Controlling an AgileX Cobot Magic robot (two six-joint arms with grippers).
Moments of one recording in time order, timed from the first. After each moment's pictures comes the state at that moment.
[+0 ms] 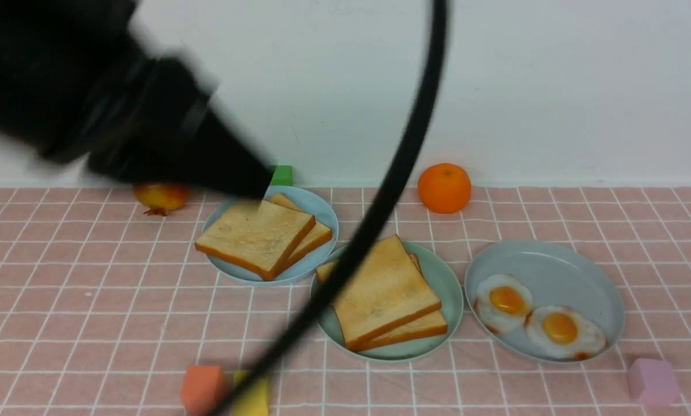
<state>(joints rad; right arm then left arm) 0.44 0.13 -0.36 0.05 0.29 0.00 -0.49 1.14 -1.46 -0.51 1.23 0.04</state>
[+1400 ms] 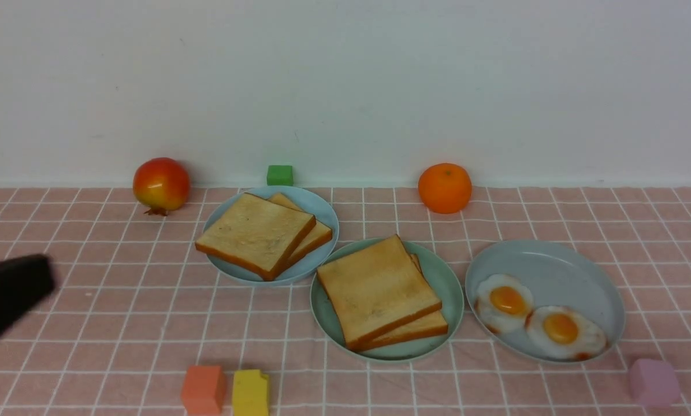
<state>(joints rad) 0.44 -0.01 -0.19 0.05 0.32 0.00 -0.47 0.41 -0.56 0.09 0.39 -0.47</state>
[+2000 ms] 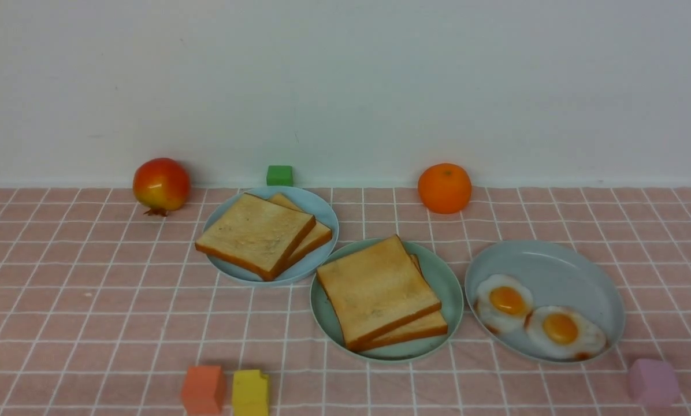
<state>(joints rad) 0.44 -0.01 -0.19 0.06 0.32 0.00 -0.13 -0.01 0.01 0.08 0.41 -0.32</state>
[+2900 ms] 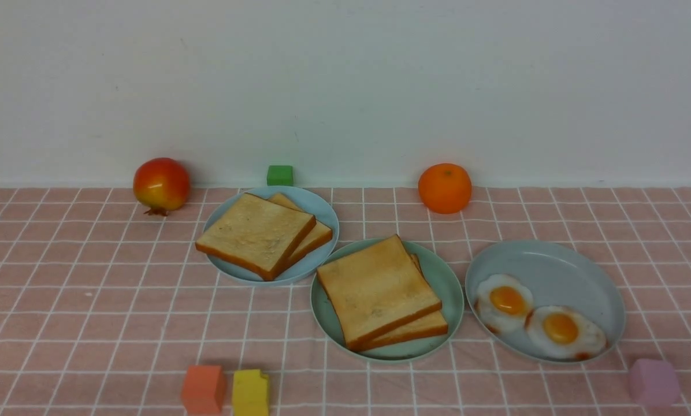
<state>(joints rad) 0.44 -0.01 -0.19 0.06 0.32 0.00 -0.04 -0.01 0.01 0.04 0.41 -0.20</state>
